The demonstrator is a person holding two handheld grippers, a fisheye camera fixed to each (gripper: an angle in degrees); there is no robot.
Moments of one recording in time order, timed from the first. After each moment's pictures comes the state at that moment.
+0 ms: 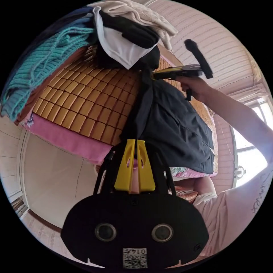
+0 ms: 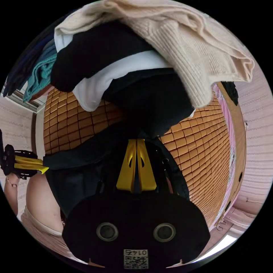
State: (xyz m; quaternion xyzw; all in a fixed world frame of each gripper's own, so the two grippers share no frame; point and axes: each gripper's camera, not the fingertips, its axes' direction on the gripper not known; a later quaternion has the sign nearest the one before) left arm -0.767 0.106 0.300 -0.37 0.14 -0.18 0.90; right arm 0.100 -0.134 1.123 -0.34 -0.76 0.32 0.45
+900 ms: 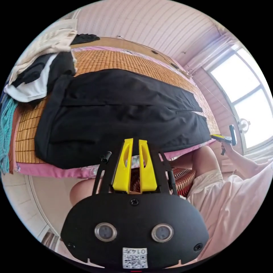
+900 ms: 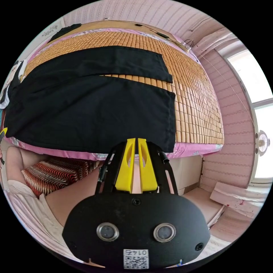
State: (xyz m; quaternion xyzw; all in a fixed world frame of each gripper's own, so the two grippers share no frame) left arm -0.532 0.111 0.279 -0.39 0.24 0.04 0.89; right arm 0.339 0.266 0.629 -0.79 -0.42 0.39 0.20
